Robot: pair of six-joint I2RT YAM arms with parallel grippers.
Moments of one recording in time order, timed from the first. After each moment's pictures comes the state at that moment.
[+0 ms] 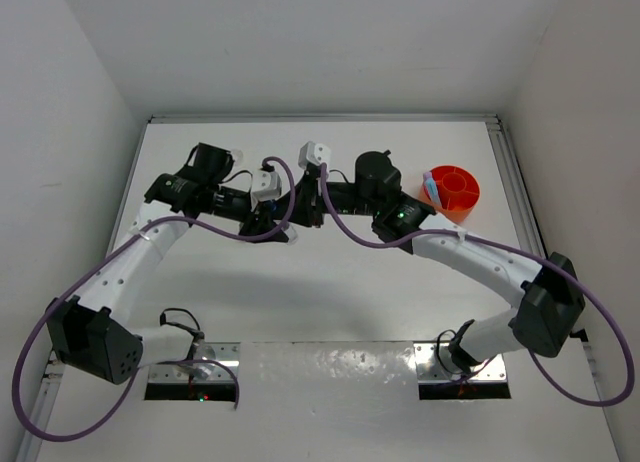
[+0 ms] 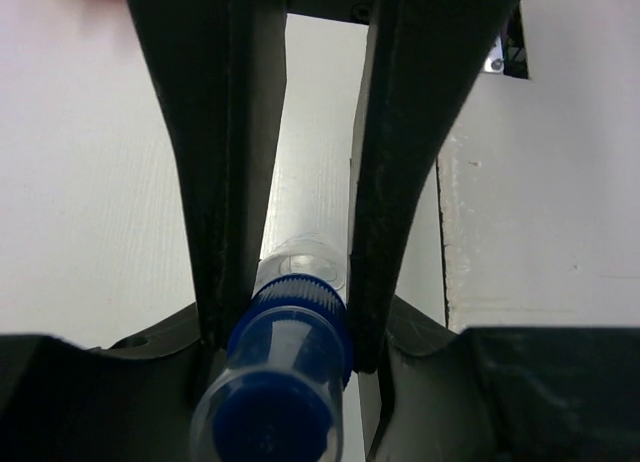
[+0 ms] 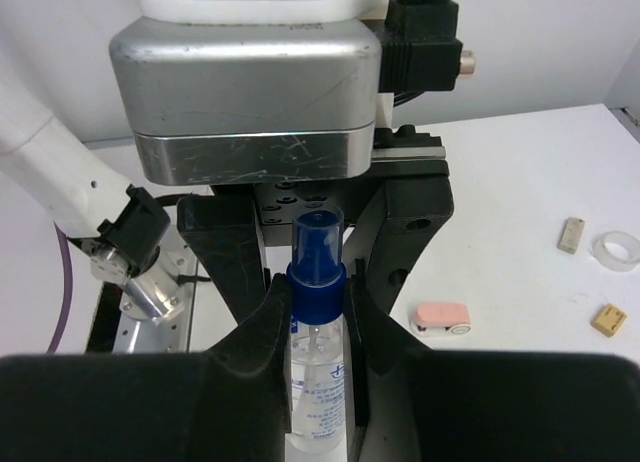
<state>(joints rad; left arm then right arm) -0.32 1.25 1.22 -0.94 1.05 0.79 0.82 1.43 1.11 0.27 -0.64 0.01</state>
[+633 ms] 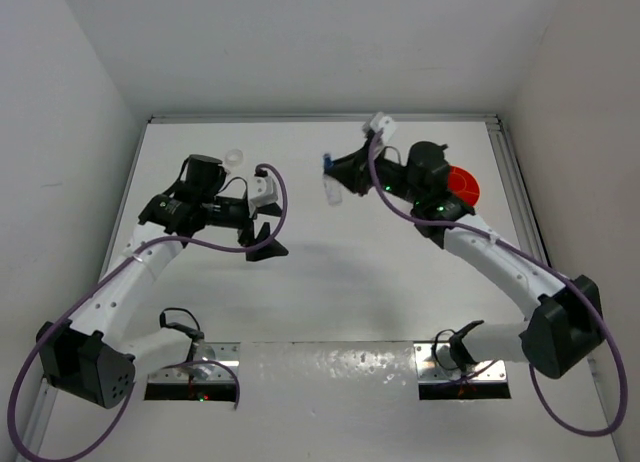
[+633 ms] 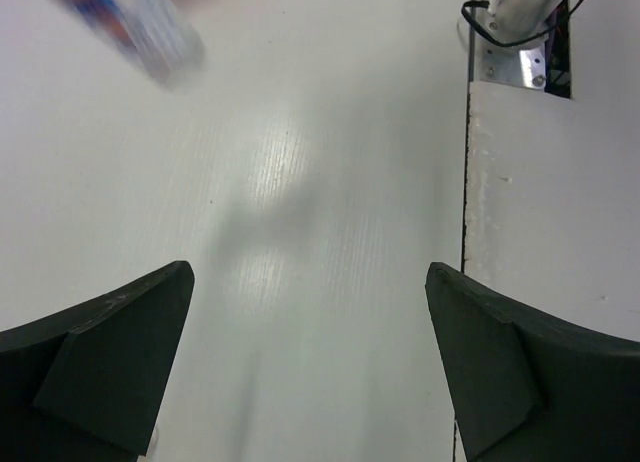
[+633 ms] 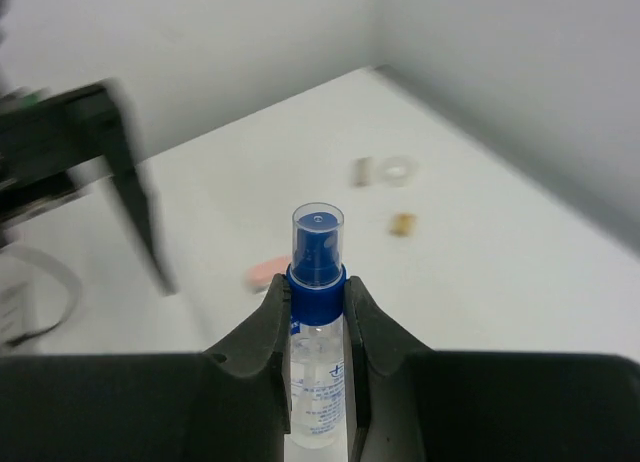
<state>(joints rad) -0.31 1.14 1.08 -0.75 0.98 0.62 0.57 1.33 0.97 0.31 -0.51 0.06</state>
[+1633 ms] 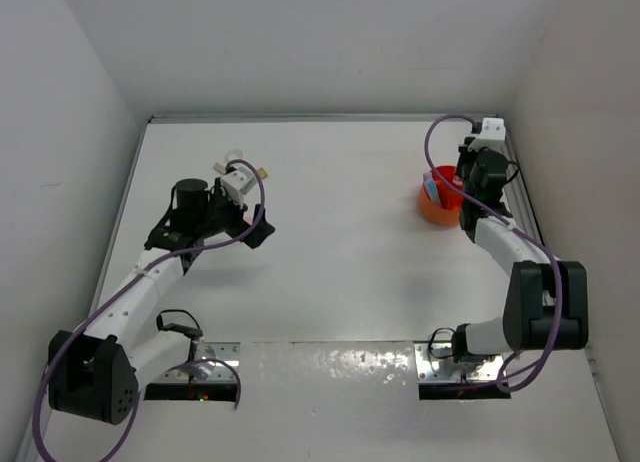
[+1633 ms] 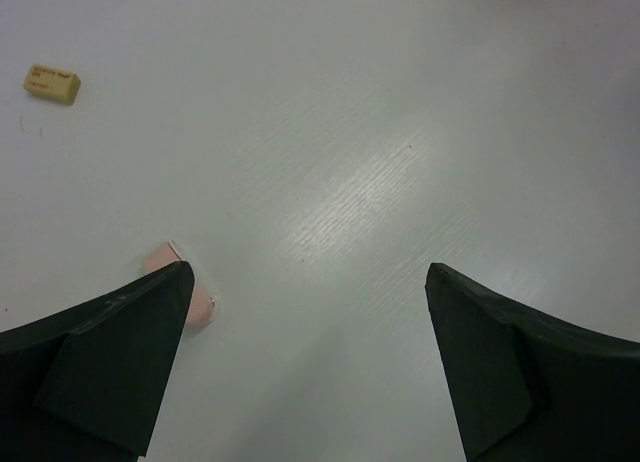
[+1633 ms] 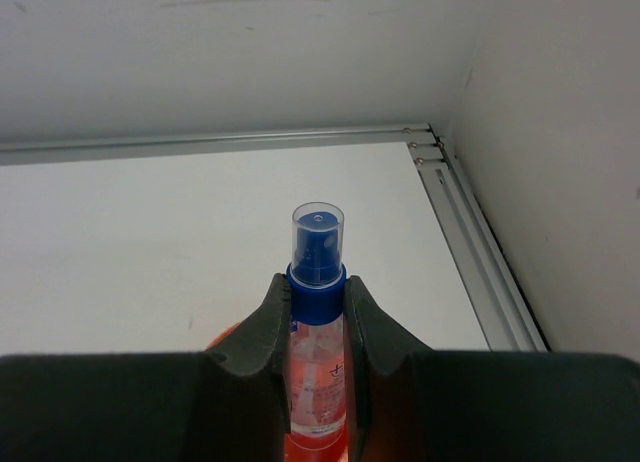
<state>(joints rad) -0.20 1.02 0.70 -0.22 0.52 0.16 -0.02 1.40 0.74 0.57 0.18 -0.09</state>
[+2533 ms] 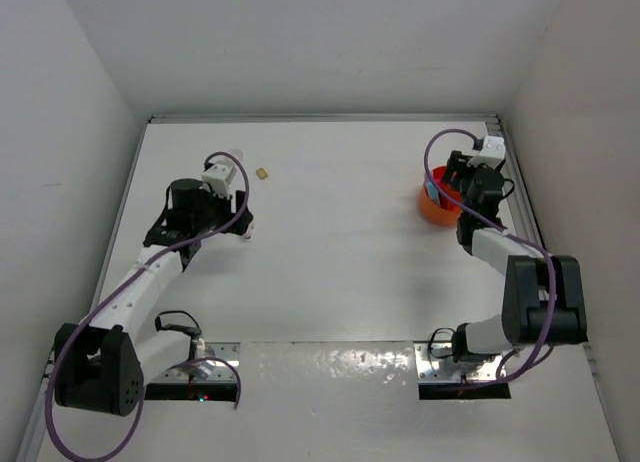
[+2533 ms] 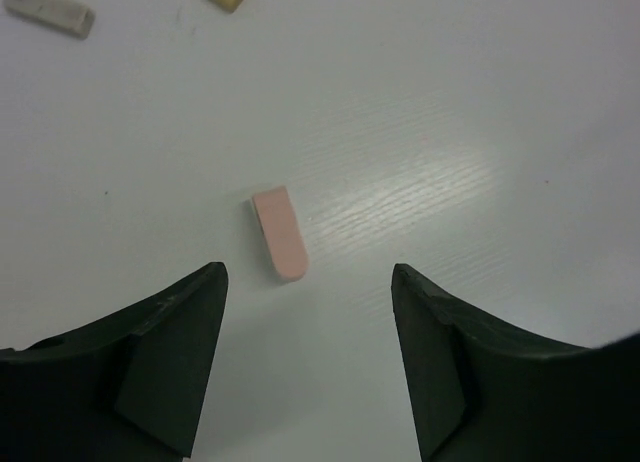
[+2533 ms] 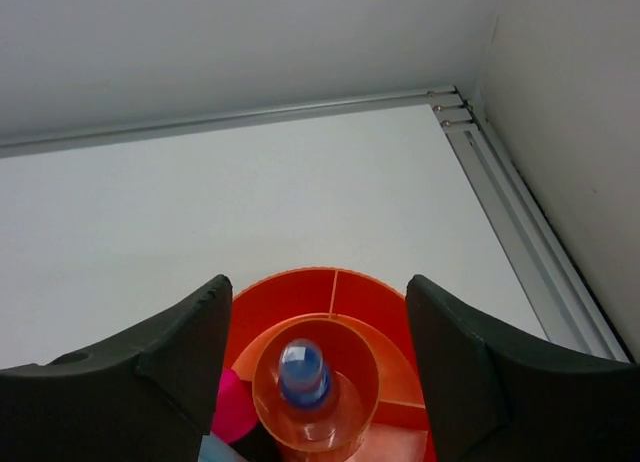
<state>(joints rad) -0.12 1.06 0.67 -0.17 0.28 0.02 -0.05 1.45 0.59 0.76 0.14 0.02</state>
